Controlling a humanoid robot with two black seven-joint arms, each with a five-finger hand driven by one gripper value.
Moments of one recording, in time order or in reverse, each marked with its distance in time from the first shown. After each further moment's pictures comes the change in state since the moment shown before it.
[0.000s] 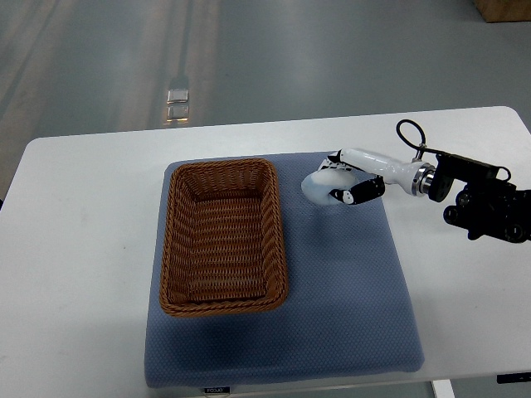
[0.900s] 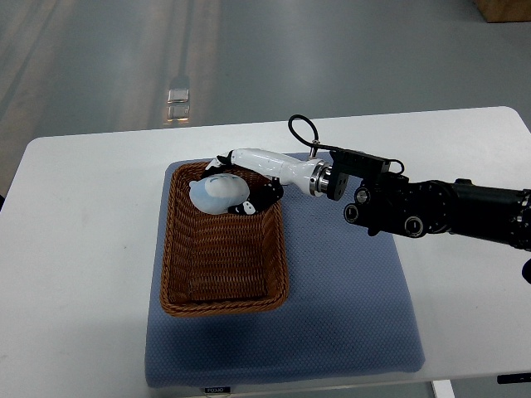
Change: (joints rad) left arm -0.001 0.000 0.002 -0.001 -0.001 0.000 0.000; right arm 0.097 0.364 -0.054 -0.086 0.087 -0.002 0.024
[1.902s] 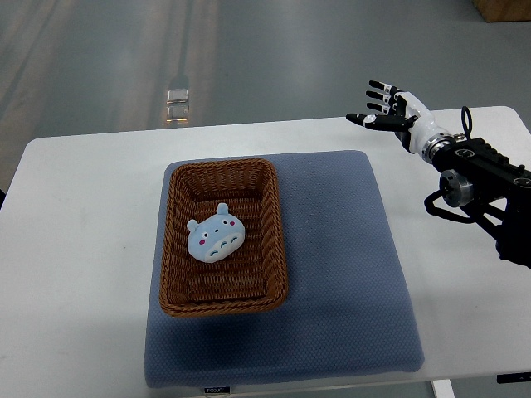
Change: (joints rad) left arm -0.008 0.000 0.005 -0.005 0.002 0.000 0.000; right arm -0.333 -0.224 0.679 -0.043 0.570 0.011 -0.264
